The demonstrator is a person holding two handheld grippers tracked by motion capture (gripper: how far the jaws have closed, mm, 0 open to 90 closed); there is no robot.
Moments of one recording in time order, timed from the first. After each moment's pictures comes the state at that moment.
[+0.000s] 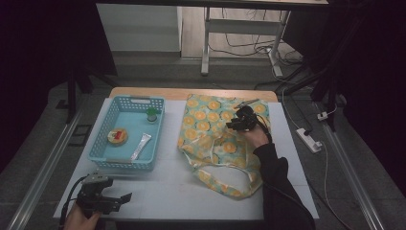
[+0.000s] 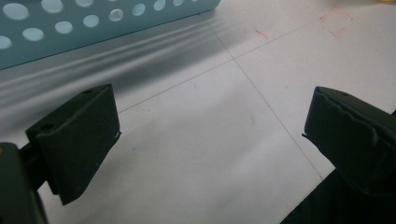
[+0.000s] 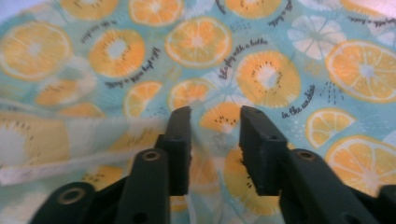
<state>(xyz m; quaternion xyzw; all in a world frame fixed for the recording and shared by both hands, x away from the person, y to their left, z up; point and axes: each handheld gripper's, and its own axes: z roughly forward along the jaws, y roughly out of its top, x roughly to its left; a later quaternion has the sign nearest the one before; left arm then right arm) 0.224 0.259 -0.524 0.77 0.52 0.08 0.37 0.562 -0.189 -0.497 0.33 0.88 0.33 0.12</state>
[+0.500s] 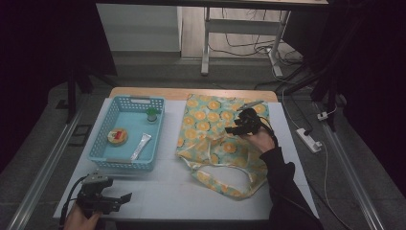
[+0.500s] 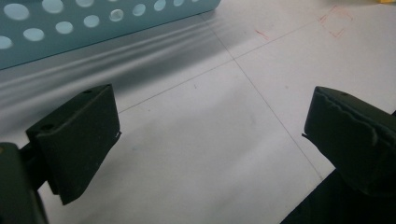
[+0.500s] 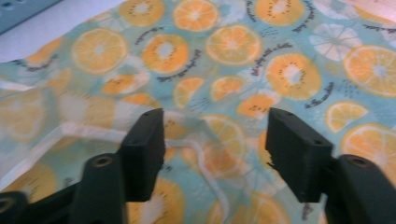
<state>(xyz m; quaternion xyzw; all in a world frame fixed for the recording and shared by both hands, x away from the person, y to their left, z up) 0.224 0.258 -0.524 0.77 0.52 0.08 0.37 0.531 -0.194 -0.476 0.31 0.88 0.35 0.10</state>
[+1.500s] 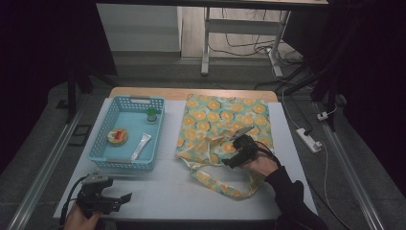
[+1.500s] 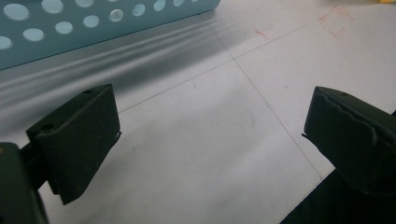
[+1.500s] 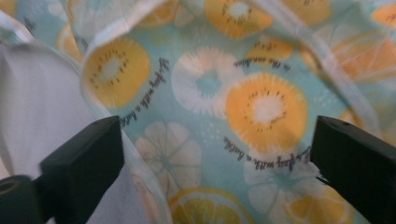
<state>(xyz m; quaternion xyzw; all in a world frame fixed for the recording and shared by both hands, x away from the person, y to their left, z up) 0.224 0.258 -0.524 0.77 0.52 0.08 0.36 0.457 -0.189 -0.513 0.24 0.93 0.28 0.08</state>
